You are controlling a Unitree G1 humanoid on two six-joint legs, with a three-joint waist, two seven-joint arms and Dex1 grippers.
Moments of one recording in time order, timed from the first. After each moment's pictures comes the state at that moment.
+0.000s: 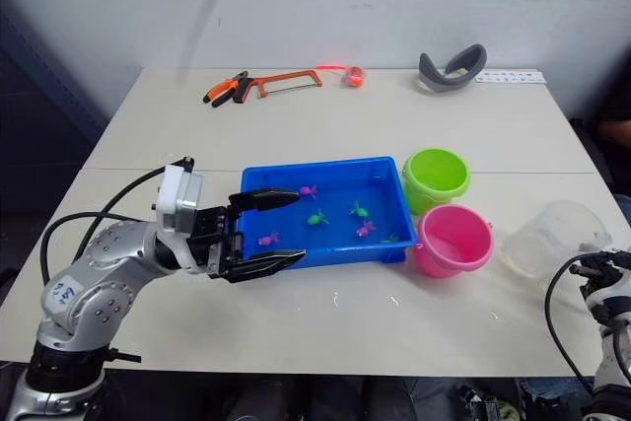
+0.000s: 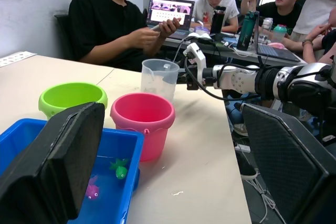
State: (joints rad) left arm -0.29 0.57 0.02 -0.50 -0.78 0.52 -0.84; right arm -0.11 -0.63 -0.68 0.57 0.46 0.01 0.55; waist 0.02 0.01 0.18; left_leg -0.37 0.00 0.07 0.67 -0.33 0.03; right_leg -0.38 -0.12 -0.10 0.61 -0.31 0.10
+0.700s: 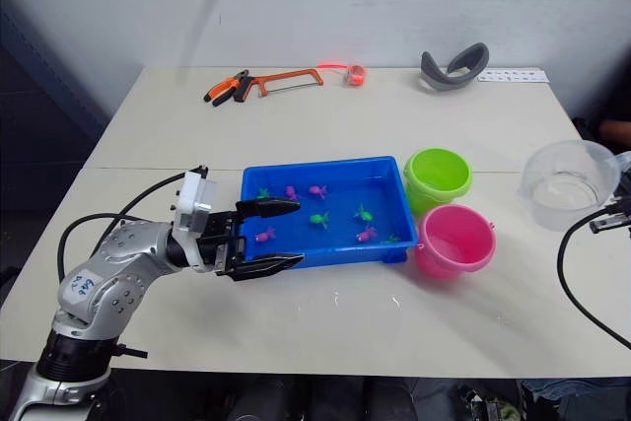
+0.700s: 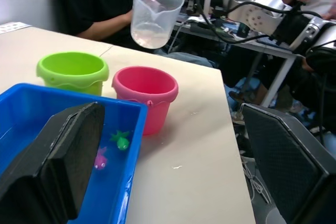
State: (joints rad) left arm -0.33 0.56 -0.03 -0.35 -0.70 0.50 -0.93; right arm 0.06 -0.86 -0.64 -0.05 0.23 0.09 0.49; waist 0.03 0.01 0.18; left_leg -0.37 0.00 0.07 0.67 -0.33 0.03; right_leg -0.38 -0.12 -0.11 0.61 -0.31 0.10
